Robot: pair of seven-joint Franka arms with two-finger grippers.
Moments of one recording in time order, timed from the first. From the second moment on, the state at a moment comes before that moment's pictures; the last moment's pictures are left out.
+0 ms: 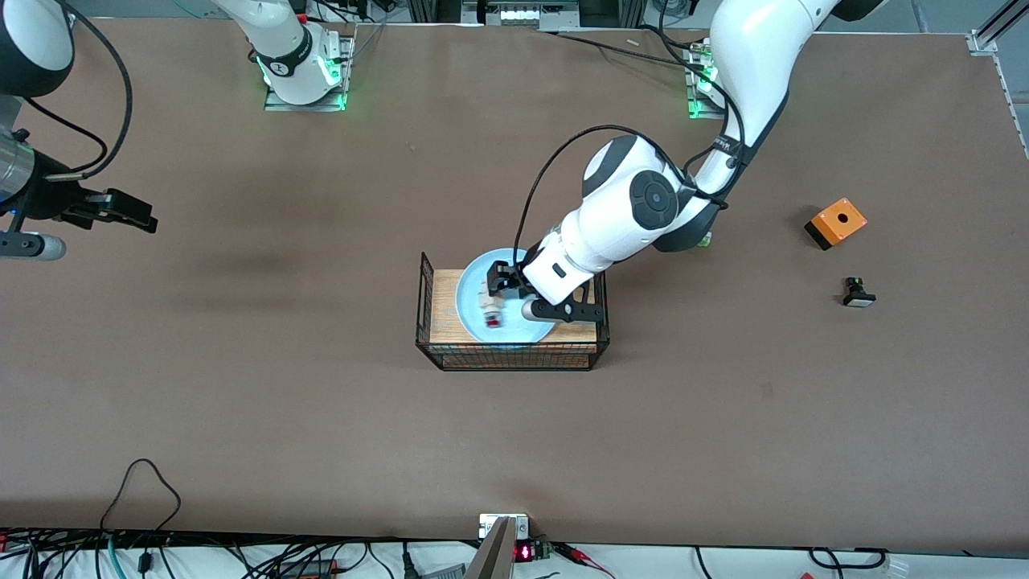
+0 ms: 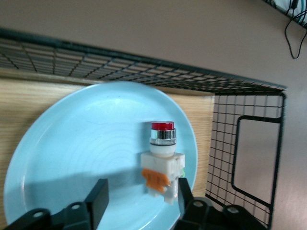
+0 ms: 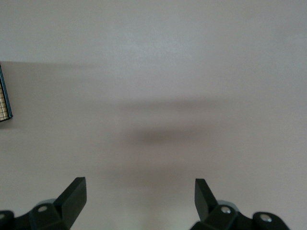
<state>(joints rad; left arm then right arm) -0.33 0.63 -0.38 -1.47 -0.30 2.39 -0.53 0.05 0.05 -0.10 -1.71 0.00 1.68 0.01</state>
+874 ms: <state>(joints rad) -0.16 0.32 -0.34 -1.44 0.11 1.53 -0.49 0.06 0.00 -0.09 -1.69 0.00 1.63 -0.01</state>
